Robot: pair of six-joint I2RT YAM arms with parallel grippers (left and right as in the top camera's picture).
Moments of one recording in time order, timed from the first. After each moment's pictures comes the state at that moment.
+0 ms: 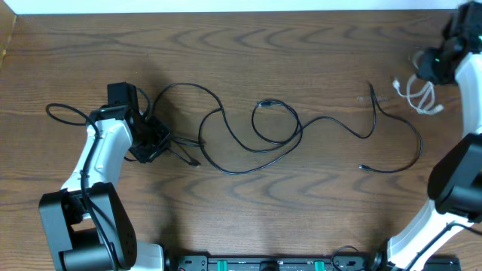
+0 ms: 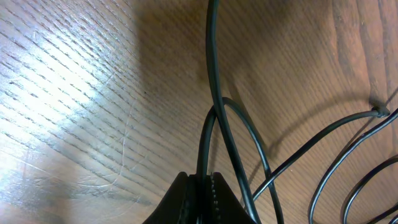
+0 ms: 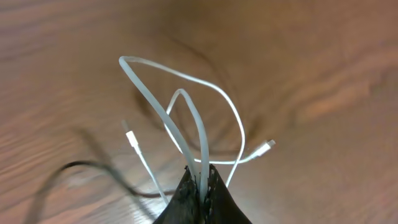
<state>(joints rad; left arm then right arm) 0.16 1.64 1.03 -0.82 0.25 -0.64 -0.31 2.02 1.78 -0.92 0.12 0.13</state>
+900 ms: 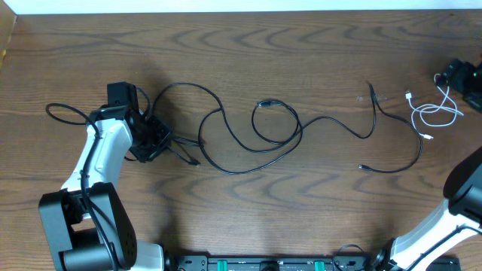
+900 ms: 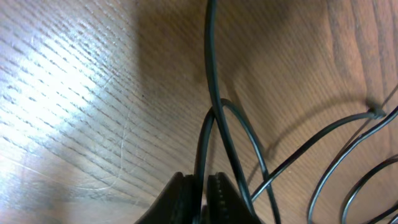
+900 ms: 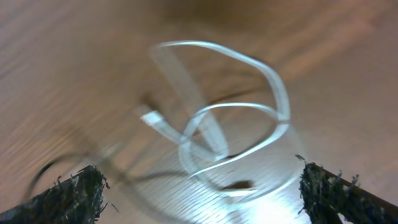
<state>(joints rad) 0.16 1.64 1.03 -0.81 0.25 -0.64 -0.45 1.99 1.78 -1.00 -0.10 0.16</state>
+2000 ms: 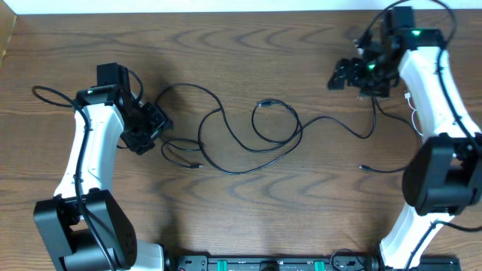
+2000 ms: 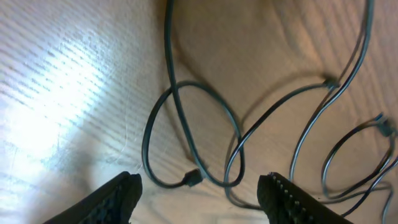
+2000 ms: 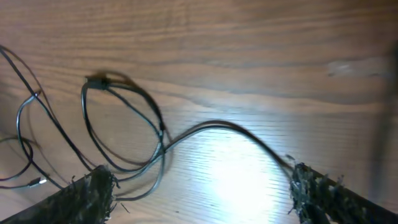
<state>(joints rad) 0.15 1.64 1.24 -1.06 0.25 -0.55 0.03 2.01 1.78 -1.15 -0.35 0.15</state>
